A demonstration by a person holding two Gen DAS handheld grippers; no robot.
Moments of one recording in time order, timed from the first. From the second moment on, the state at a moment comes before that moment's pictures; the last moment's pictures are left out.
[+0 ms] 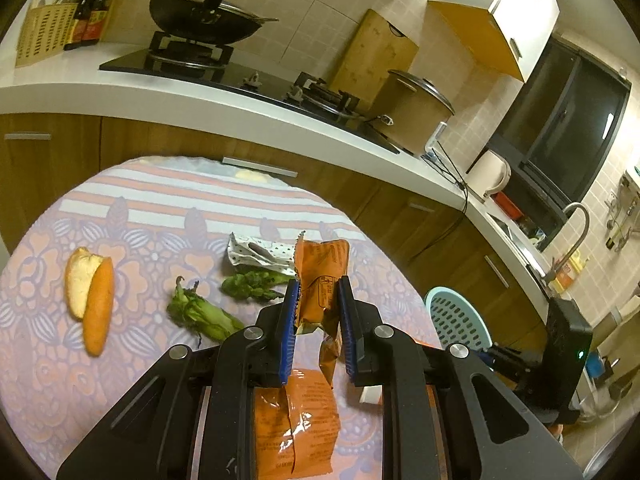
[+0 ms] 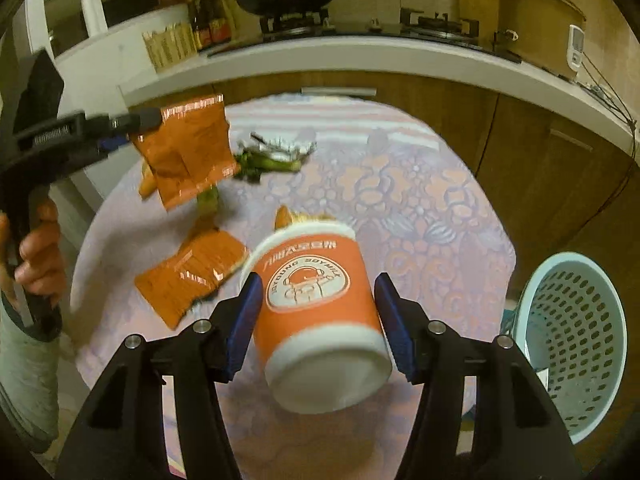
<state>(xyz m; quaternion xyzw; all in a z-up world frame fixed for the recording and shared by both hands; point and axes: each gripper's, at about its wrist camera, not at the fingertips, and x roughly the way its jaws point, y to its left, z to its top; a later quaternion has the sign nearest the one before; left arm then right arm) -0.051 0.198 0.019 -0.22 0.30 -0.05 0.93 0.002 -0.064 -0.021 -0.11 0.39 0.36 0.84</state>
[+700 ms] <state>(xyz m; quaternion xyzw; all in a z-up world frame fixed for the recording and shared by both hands) -0.050 0.194 0.014 -0.22 0.30 -0.08 0.92 -0.031 -0.069 -0.046 -0.18 0.43 0.37 0.81</state>
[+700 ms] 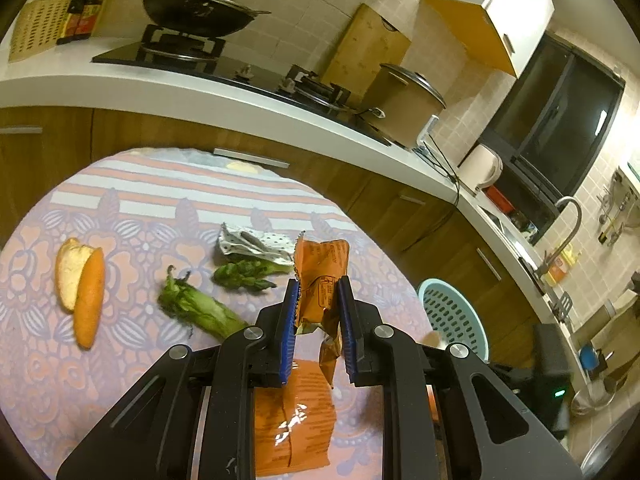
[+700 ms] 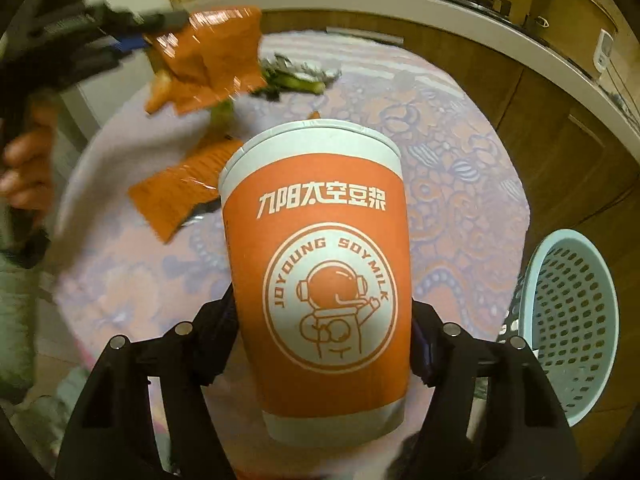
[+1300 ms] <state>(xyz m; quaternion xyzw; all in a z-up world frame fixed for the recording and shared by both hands) -0.008 0.113 0.031 -0.18 0.32 -0.15 0.92 0.012 -0.192 0.001 -0.04 0.40 0.28 0.87</state>
